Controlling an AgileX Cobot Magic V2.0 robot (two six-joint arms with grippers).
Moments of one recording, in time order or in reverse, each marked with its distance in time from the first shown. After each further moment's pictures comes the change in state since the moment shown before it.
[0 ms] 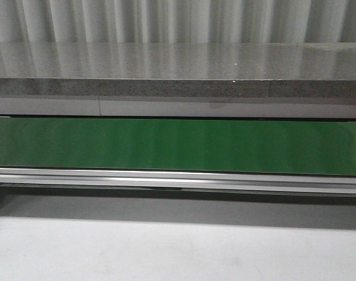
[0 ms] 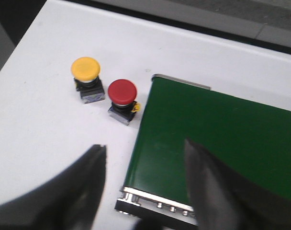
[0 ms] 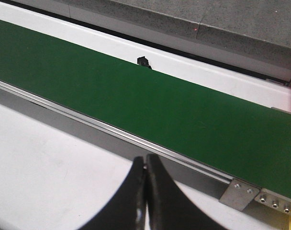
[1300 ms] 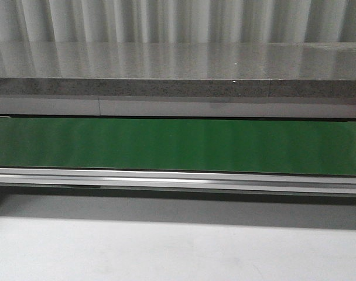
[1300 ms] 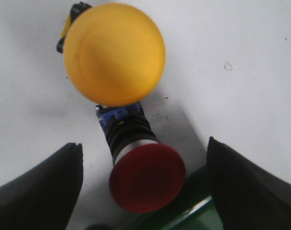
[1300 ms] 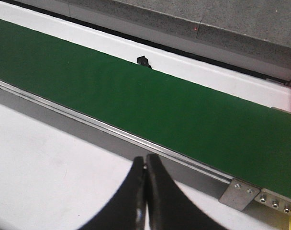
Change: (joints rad) left arm 0.141 0.975 -0.757 -0.199 0.459 -0.503; right arm 0.000 0.000 0.001 0.000 0.000 -0.002
